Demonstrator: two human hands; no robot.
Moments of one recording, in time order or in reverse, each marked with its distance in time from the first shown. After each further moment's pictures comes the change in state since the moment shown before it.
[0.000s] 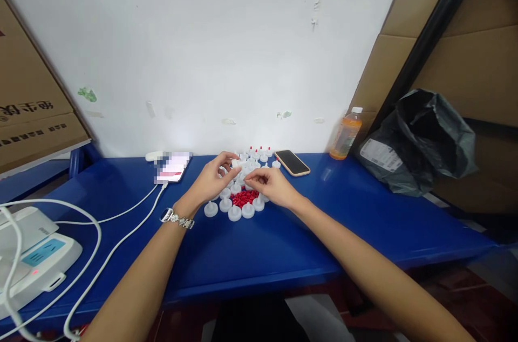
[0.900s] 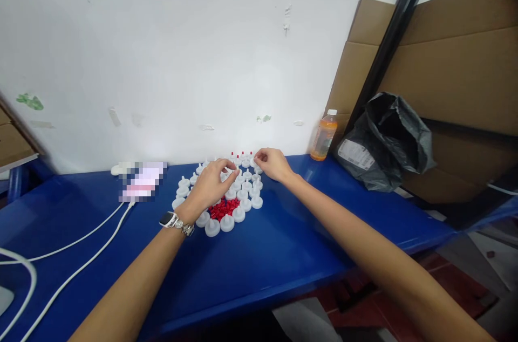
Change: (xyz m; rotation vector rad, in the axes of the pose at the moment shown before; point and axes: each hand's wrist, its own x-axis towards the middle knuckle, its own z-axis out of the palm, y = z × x) left_hand 0.035 0.009 0.044 0.233 -0.024 0.059; right_hand 0.044 0.040 -0.079 -0.558 0.267 0.132
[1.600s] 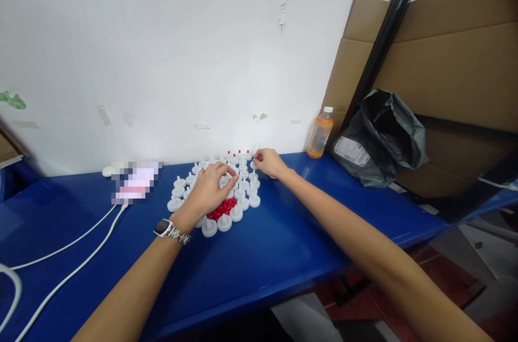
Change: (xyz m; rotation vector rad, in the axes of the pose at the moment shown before) left_hand -0.008 0.002 0.007 0.065 -0.040 0.072; right_hand 0.011 0.016 0.011 -0.158 -0.115 0.067
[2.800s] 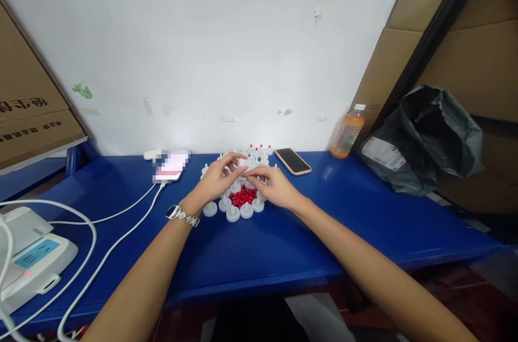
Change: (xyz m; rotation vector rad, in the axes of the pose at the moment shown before) left_hand -0.025 -0.015 -0.034 -0.316 0.026 -0.113; right_hand -0.087 -0.082 0.013 0.620 -0.081 -0.343
